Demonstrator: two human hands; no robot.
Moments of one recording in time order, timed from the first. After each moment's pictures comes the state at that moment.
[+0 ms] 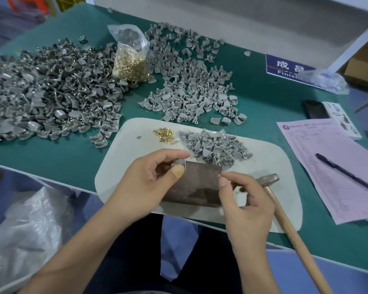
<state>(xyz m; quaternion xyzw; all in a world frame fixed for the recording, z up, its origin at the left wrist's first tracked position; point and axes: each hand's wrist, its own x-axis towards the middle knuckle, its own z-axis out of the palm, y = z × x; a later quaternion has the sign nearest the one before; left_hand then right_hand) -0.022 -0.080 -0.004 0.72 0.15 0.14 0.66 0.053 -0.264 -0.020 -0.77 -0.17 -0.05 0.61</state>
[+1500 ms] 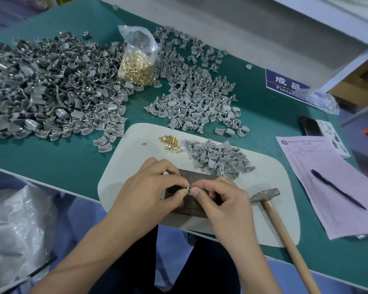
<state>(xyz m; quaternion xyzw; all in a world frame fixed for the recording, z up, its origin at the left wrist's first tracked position) -0.027 -0.063 -0.021 0.90 0.11 0.18 0.37 0.063 -0.227 -0.004 -0.83 -0.29 0.09 0.47</state>
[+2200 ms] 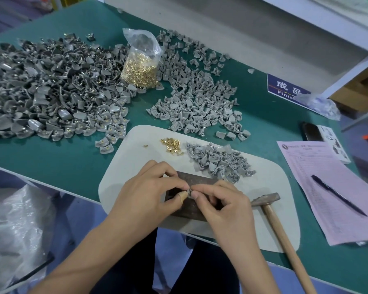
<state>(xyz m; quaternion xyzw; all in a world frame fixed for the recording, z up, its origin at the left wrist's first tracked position) -0.027 -0.064 -0.021 0.90 0.13 0.18 0.36 0.065 -0.228 -0.006 -0.83 -0.33 0.05 0.45</state>
